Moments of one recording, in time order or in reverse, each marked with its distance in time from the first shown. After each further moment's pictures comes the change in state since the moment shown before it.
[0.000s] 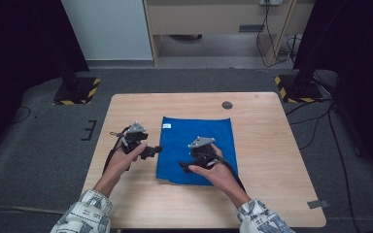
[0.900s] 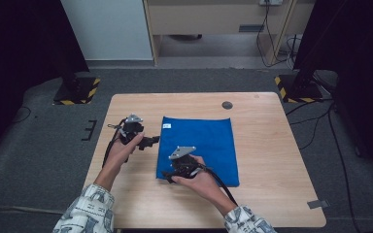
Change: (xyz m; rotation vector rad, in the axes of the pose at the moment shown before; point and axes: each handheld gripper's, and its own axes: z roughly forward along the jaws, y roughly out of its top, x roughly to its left) left arm 0.026 0.013 0.000 0.011 0.065 -0.062; right arm 0.059 0.009 0.015 0.000 0.149 -0.077
